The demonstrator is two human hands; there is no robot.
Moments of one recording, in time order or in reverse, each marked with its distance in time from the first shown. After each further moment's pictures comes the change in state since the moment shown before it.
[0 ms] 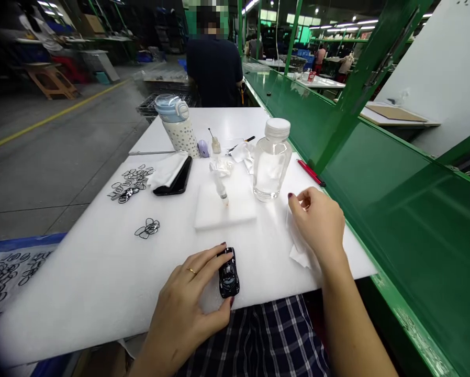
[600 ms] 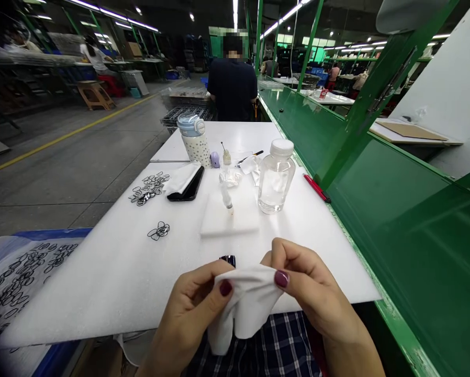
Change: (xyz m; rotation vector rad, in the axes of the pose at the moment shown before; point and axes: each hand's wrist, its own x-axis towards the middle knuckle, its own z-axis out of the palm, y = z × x) left_hand 0.025 0.042 -0.017 -1.174 -0.118 -0.378; right_hand -0.063 -0.018 -0.032 1.351 -1.028 0.023
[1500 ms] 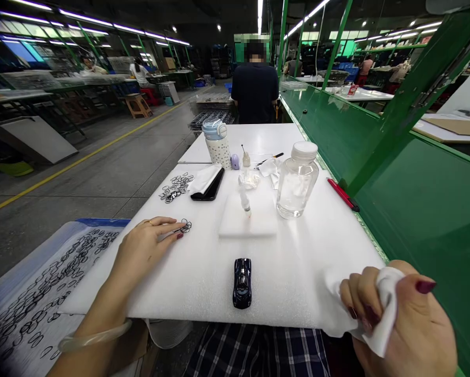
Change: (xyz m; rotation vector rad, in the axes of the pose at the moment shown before) left_hand 0.016 0.015 -0.158 1.498 0.430 -0.041; right_hand -0.023 0.007 -0.030 0.036 0.809 -0.433
